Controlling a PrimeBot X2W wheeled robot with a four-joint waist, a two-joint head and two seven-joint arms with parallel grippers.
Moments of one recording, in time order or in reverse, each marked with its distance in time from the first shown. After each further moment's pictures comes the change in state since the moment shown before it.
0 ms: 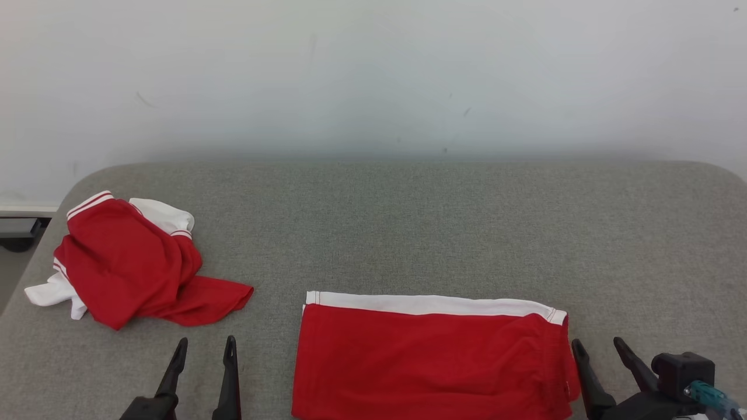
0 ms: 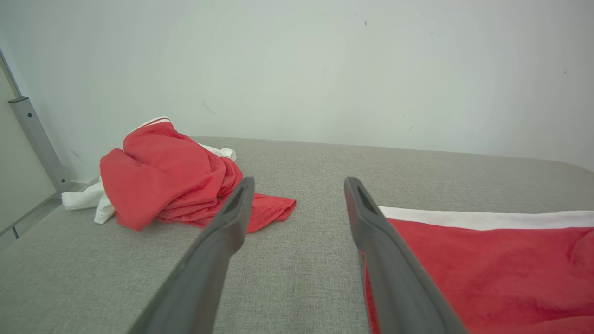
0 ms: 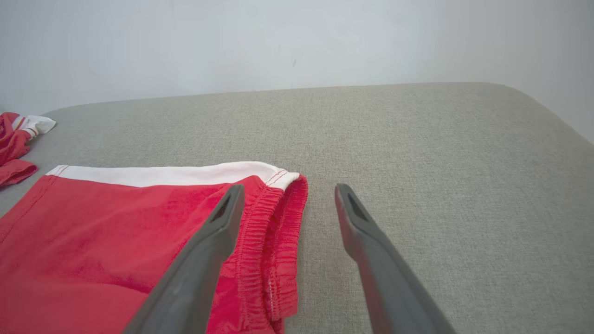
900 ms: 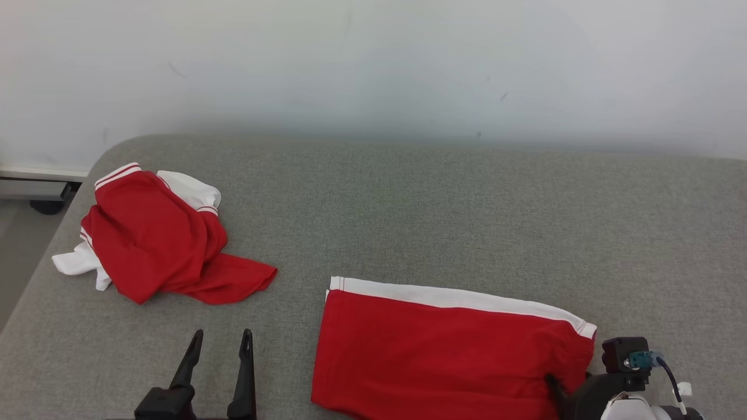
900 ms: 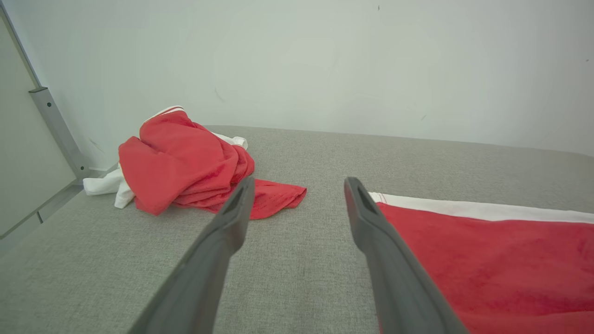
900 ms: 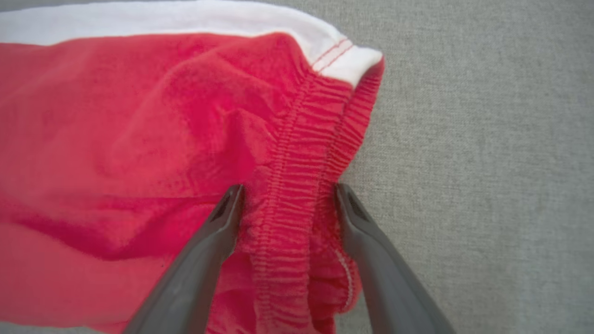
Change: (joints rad) left arm 0.014 -0.032 -0.001 -0.088 0.066 0.000 0.081; right arm -0.179 0.067 0.069 0.320 0.004 0.000 0.292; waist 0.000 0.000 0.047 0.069
